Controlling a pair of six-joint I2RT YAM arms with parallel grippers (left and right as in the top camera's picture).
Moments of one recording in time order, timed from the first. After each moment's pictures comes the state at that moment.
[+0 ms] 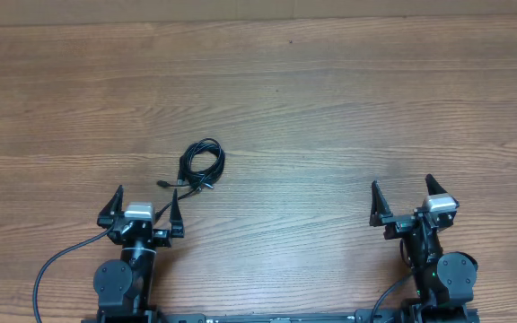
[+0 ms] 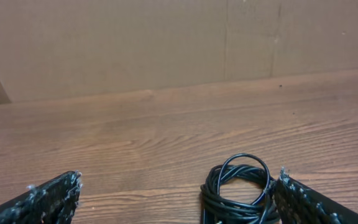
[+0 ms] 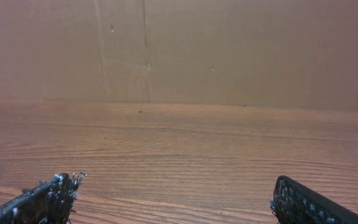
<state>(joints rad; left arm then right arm) 0.02 0.01 0.02 -0.09 0.06 0.08 0.05 0.01 0.02 -0.03 -0.08 0.02</state>
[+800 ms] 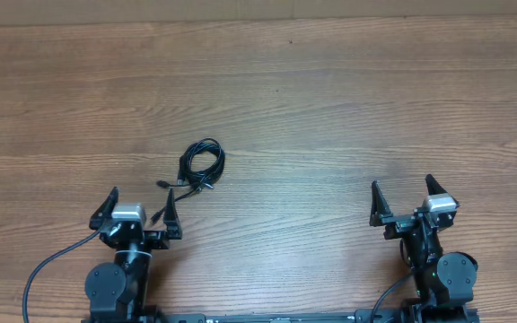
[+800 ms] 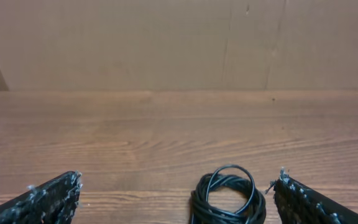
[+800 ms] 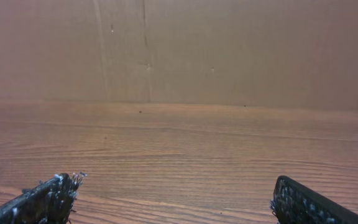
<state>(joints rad) 0.02 0.01 0.14 -0.21 0.05 -0.02 0.05 0.01 0.02 -0.03 -0.08 0.02</state>
